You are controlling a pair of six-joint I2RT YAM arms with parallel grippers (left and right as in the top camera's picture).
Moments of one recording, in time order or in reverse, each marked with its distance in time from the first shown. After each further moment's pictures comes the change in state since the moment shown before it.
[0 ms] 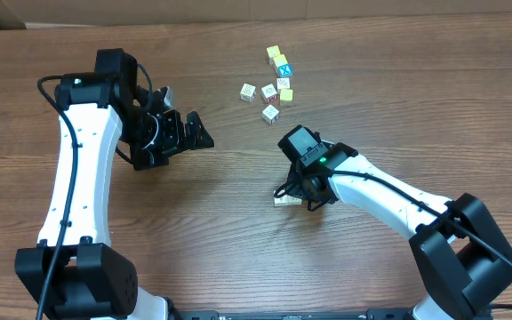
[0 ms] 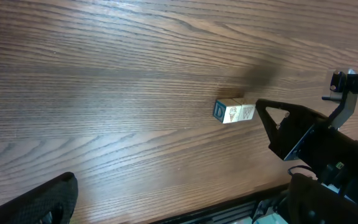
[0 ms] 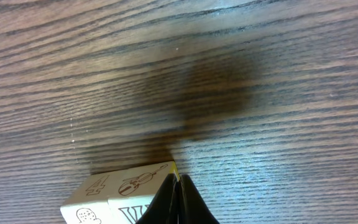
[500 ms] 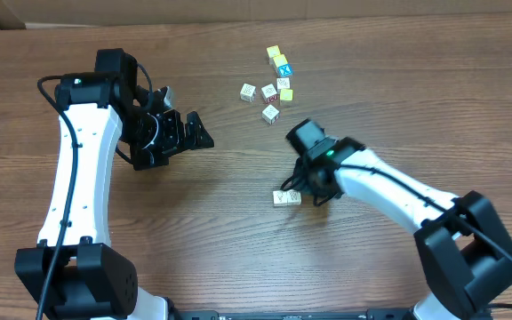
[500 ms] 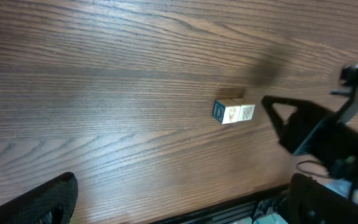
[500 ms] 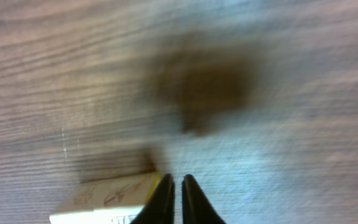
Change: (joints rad) left arm 0.000 0.000 0.000 0.000 0.000 0.000; right arm -0.061 0.000 0.017 -0.018 -0.023 -0.068
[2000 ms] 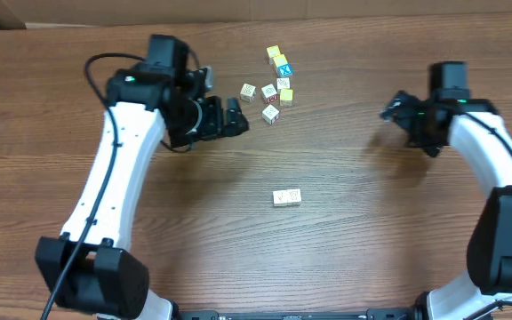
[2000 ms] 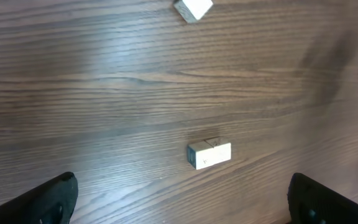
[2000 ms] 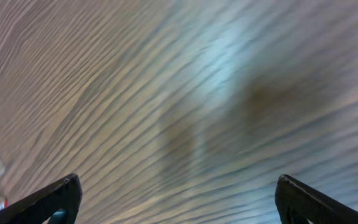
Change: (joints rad) left arm -0.221 0.026 0.026 0.237 -0.081 -0.130; right arm -0.673 0.001 0.105 0.085 -0.124 -0.209
